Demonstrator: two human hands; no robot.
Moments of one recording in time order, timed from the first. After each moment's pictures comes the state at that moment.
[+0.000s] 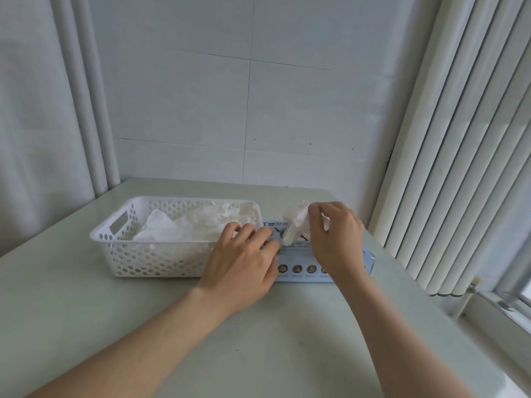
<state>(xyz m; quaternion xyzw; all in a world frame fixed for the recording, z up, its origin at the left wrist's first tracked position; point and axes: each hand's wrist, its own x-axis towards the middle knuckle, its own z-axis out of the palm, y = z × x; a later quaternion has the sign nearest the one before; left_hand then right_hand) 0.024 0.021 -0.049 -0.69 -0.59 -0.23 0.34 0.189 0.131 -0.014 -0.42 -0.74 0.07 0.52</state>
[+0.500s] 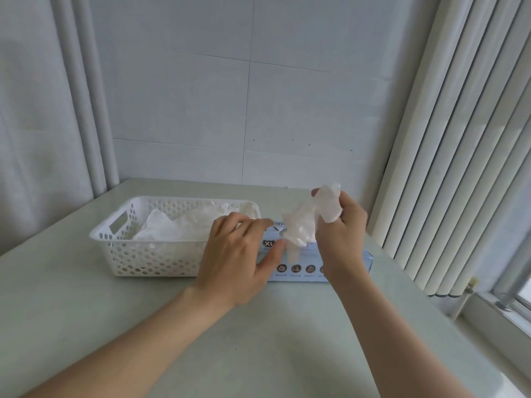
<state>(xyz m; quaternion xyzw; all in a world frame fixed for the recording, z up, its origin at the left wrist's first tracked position) 0.028 0.011 -0.033 -0.66 -0.60 -0.38 0.25 0.186 0.087 0.020 -0.31 -0.61 0.38 0.63</state>
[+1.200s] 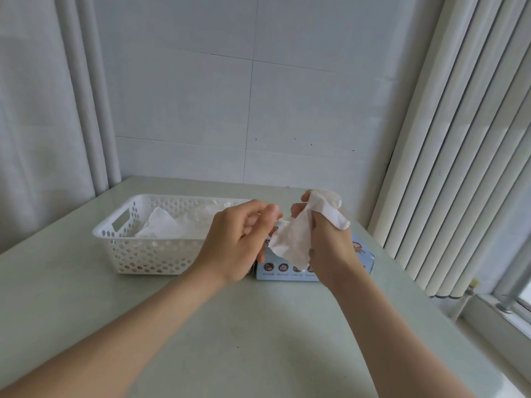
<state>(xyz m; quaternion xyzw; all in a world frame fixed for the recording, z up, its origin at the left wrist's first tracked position) 0.030 -0.004 0.005 -0.61 -0.52 -0.59 -0.11 0.180 0.066 0.028 -0.31 -0.57 0.57 0.50</state>
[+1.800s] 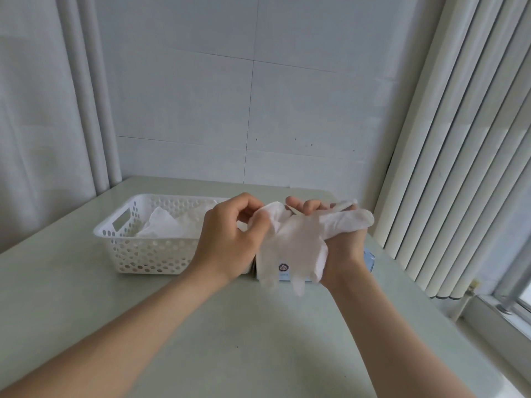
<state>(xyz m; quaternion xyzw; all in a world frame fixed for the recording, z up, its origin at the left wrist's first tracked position) 0.026 0.000 0.005 -0.56 -0.55 -0.62 -0.05 0.183 0.076 0.024 -0.17 -0.37 0.78 0.47</state>
